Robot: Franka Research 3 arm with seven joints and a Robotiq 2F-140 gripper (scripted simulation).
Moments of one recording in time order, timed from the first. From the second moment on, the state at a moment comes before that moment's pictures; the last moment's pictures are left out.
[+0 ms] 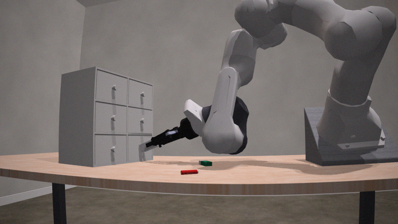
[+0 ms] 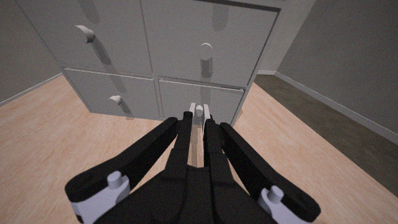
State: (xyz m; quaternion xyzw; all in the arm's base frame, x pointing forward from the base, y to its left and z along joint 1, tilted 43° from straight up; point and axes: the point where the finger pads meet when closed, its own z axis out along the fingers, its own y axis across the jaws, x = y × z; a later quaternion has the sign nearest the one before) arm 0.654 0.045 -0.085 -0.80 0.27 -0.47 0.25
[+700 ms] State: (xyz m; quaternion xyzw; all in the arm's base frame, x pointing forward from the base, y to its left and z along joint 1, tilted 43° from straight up) arm 0.649 0.046 -0.084 -0.80 0.27 -0.47 0.25
